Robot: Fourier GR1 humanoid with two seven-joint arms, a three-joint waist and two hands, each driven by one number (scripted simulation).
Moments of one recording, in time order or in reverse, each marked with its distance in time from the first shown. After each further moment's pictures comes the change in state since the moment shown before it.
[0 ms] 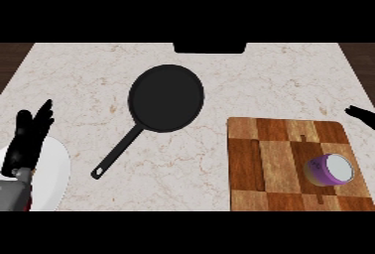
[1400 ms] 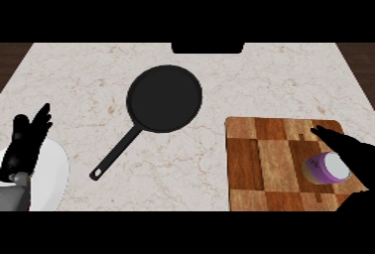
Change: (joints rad) left arm 0.038 -0.095 0.135 -0.051 -0.128 -0.095 0.026; right arm 0.021 0.347 0.074 0.127 0.525 0.108 -0.096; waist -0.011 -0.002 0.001
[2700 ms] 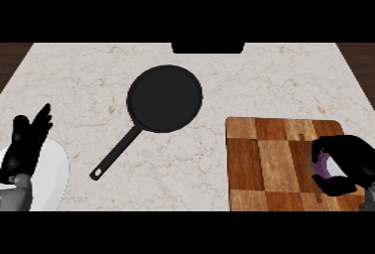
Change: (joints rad) left arm 0.014 -0.068 0.070 -0.063 -0.081 -0.058 0.037; right arm -0.067 0.102 -0.008 0.209 0.327 -0.106 -0.209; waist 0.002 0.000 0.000
